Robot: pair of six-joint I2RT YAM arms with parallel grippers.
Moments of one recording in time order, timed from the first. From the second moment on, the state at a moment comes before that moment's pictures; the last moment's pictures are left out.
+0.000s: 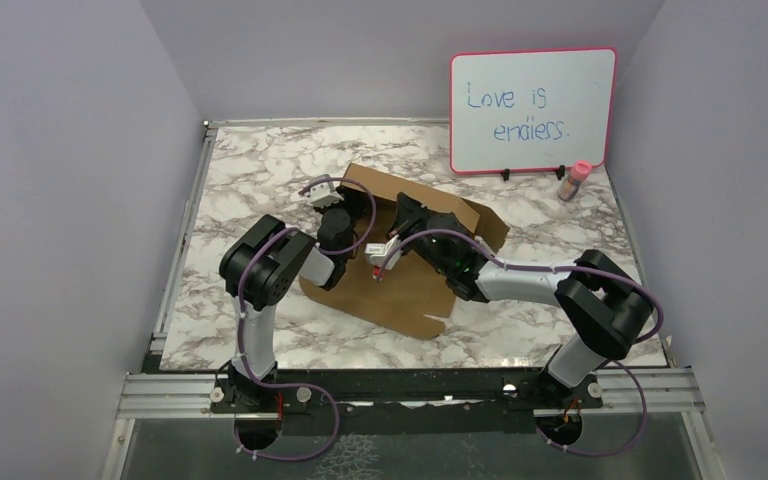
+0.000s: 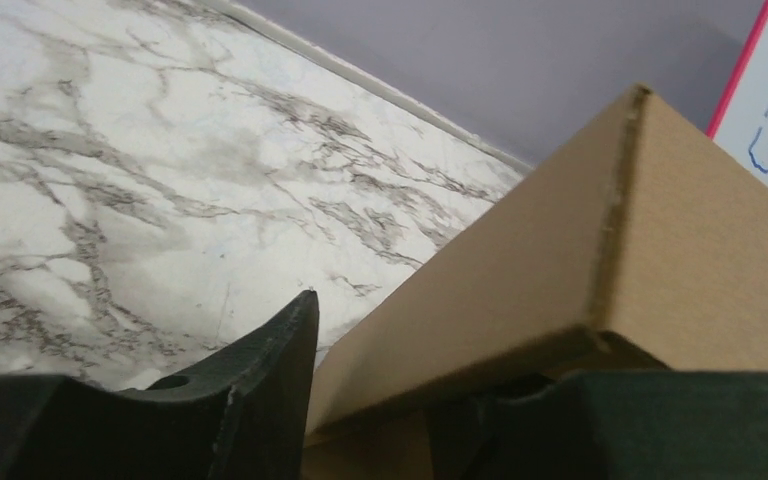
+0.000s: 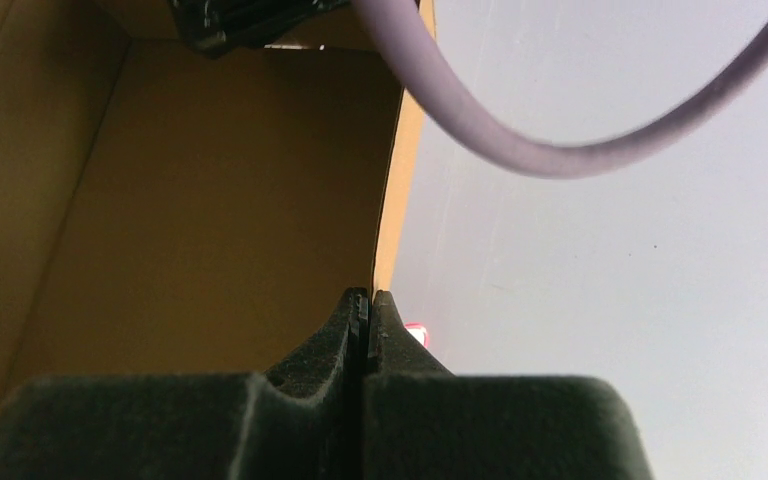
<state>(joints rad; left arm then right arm) -0.53 2.00 0.74 1.28 -0.57 -0.50 0.85 1.63 0.78 0.70 0.14 -1.67</state>
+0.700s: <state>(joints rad) -0.45 1.98 0.55 1.50 -0.43 -0.43 0.86 1.63 0.78 0.69 0.12 -1.66</state>
